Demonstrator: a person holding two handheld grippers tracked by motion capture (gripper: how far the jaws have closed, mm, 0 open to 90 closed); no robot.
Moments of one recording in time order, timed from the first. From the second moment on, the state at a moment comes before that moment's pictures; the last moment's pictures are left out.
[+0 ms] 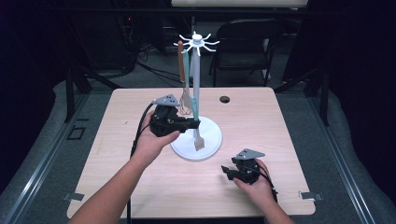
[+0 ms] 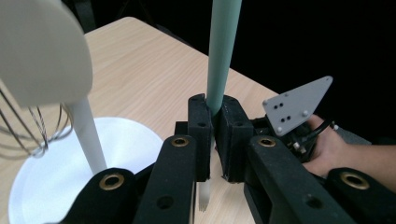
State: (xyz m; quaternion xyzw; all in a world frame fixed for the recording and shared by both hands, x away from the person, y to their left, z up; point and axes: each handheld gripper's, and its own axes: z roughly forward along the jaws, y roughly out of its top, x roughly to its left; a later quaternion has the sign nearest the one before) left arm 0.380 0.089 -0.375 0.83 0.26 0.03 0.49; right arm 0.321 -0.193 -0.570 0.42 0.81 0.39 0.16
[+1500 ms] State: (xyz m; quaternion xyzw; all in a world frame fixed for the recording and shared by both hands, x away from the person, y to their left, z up) left arm 0.431 0.080 -0.293 0.82 0.28 0.04 0.50; right arm 0.323 -0.199 -0.572 0.44 0.79 0.40 0.15
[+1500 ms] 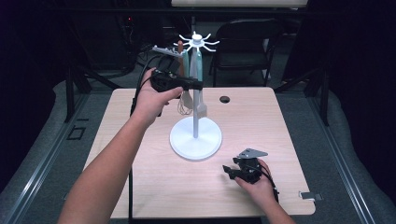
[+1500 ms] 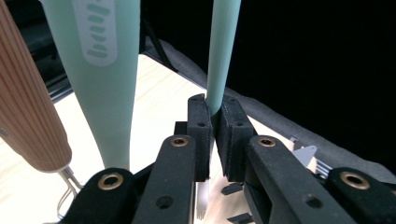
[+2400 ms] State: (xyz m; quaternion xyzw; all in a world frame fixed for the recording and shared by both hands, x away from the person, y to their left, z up) left arm 0.397 0.115 -0.292 0.80 0.31 0.12 0.51; right arm 0.322 -0.198 -0.569 0.43 0.79 0.39 0.16
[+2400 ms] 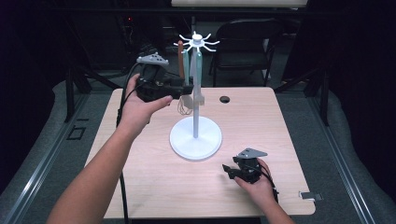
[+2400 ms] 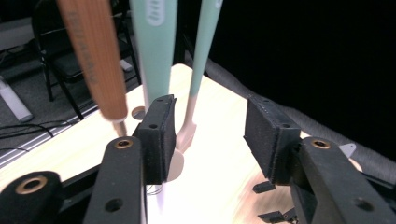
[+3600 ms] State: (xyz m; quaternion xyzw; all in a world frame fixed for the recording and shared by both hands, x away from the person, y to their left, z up) left arm 0.329 0.200 -0.475 0.76 0.46 0.12 0.44; right arm 0.320 -0.201 -0.562 0.43 0.79 0.39 0.18
